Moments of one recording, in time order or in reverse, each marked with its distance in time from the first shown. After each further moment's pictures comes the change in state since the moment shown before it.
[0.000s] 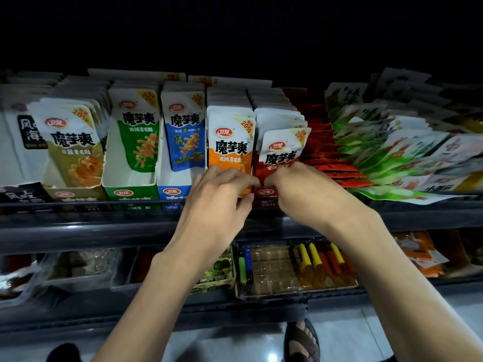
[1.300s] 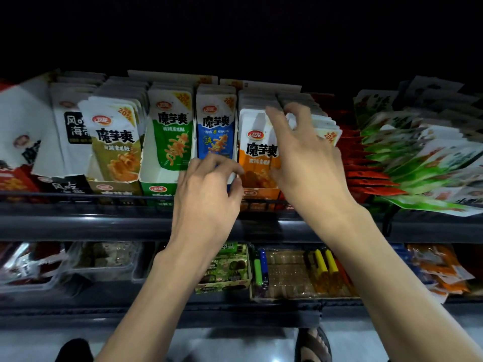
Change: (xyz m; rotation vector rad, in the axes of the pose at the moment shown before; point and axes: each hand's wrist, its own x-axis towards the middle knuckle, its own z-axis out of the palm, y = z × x) left_hand -0.009 -0.025 -0.028 0.004 0.241 -0.214; right_hand 0.022 -0.051 -0.010 -0.130 0.465 0.092
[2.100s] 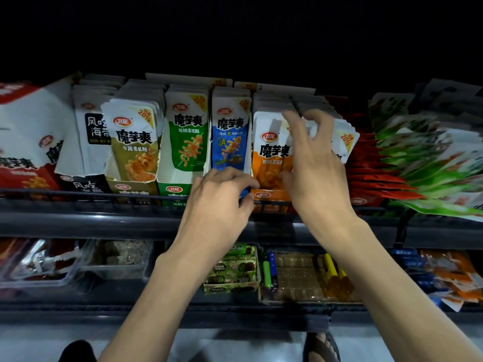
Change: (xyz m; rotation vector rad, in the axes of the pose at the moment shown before) left_hand -0.005 -0.011 -0.011 0.051 -0.212 0.042; right_hand -0.004 -0.006 0.018 0.210 0.109 0.063
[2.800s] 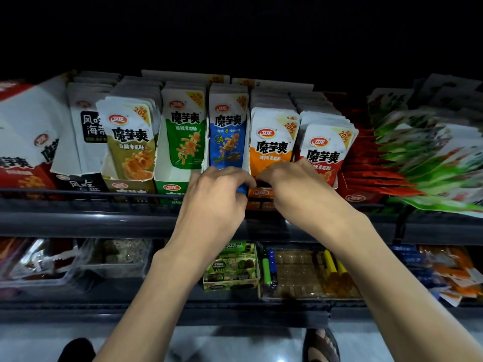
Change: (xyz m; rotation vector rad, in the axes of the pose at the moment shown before) left_hand 0.001 -0.001 -0.002 -0.045 0.031 0.026; right_hand 0.000 -0.003 0.002 -0.144 -0.546 -0.296
